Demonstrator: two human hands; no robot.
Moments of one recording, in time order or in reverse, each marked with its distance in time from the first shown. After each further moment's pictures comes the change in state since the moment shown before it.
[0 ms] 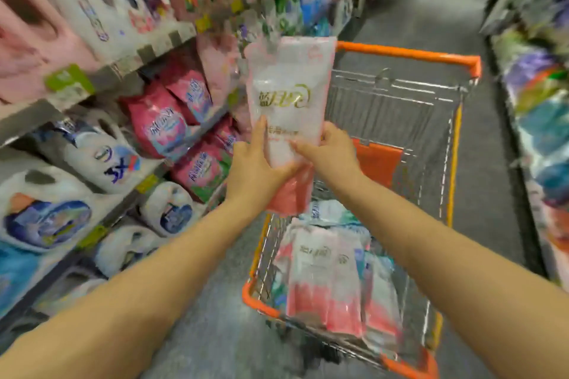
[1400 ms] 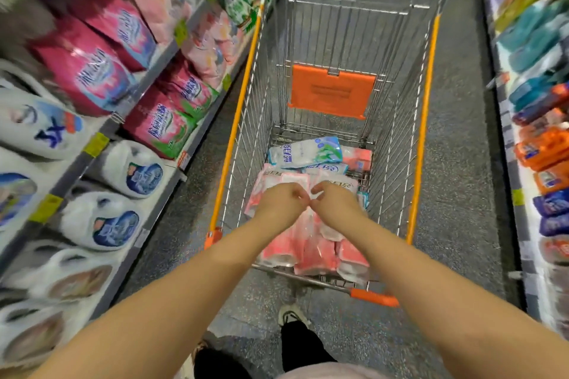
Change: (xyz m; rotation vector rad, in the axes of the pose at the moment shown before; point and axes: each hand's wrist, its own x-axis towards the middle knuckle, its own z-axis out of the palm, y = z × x) left_hand -0.087 -0.041 0.153 0.209 -0.691 -0.151; right_hand -0.081 0.188 -0.021 -0.587 -0.185 0.531
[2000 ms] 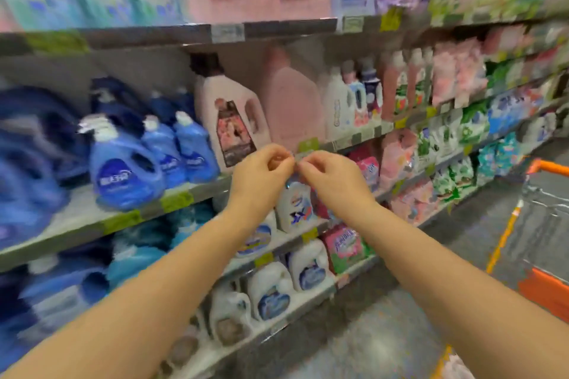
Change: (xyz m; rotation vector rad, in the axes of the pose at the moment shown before) left_hand -0.281 -0.135 -0.343 -0.166 1.269 0.054; right_hand -0.214 -0.422 0.020 0.134 0.105 -1.249
